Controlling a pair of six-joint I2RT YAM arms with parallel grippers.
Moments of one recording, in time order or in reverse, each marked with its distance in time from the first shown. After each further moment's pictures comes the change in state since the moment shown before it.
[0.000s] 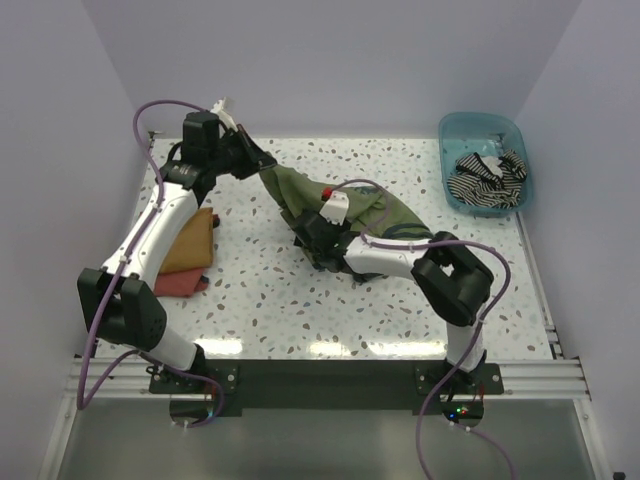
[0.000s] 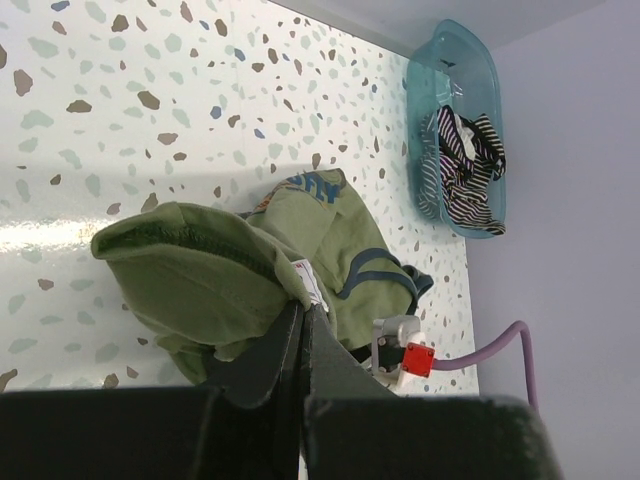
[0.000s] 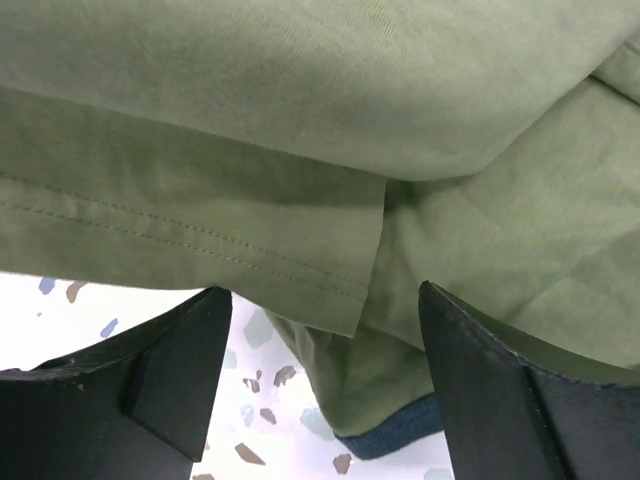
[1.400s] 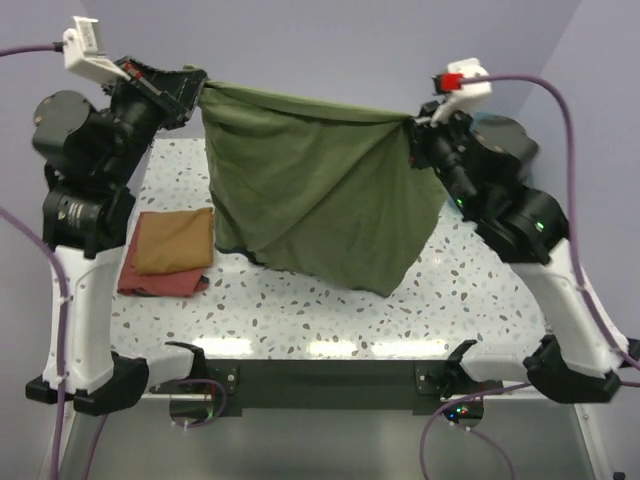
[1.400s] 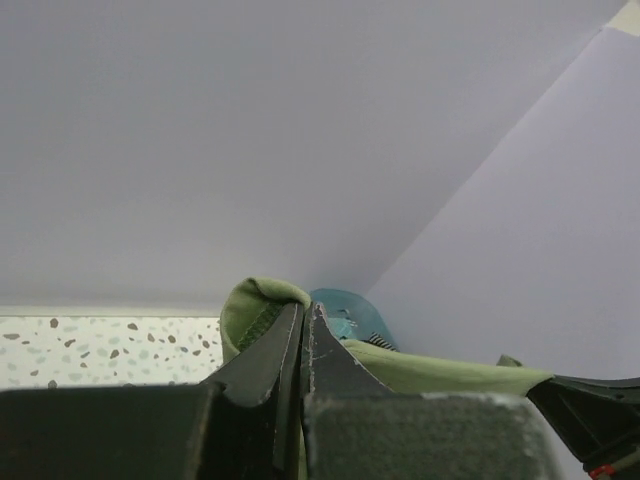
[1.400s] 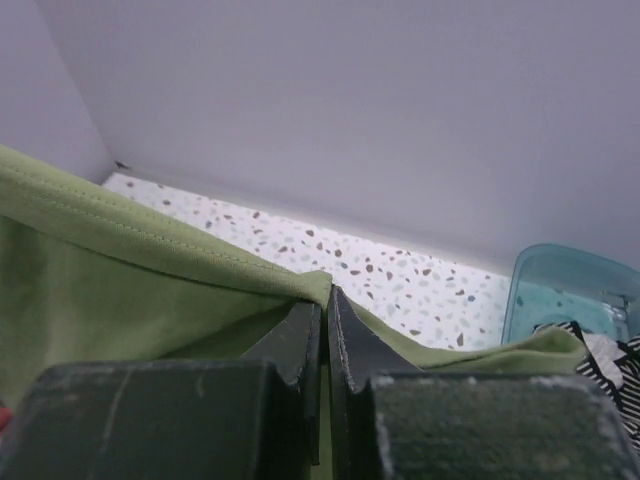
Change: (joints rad) left arm 0.003 -0.313 0.516 -0.132 -0.223 0.080; right arm -0.152 -0.688 0.662 -0.547 -0.205 -0.885
